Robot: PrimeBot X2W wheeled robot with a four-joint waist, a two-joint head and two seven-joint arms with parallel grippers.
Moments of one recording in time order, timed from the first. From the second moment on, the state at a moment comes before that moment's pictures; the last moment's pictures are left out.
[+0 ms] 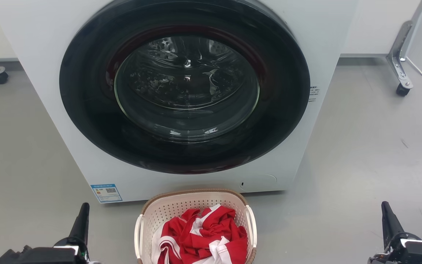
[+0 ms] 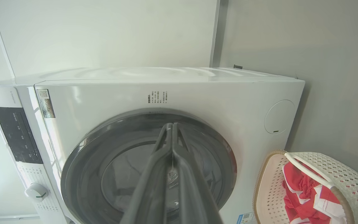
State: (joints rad) left arm -0.06 0.05 0.08 0.29 -1.54 -0.11 0.10; right arm -0.08 -0.04 -0.12 0.29 1.54 0.11 0.10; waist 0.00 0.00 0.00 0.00
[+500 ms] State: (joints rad) left arm -0.08 0.04 0.09 0.30 -1.60 -0.12 0.11; right arm -0.09 -0.04 -0.13 0.30 1.60 0.12 0.11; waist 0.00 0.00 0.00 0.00
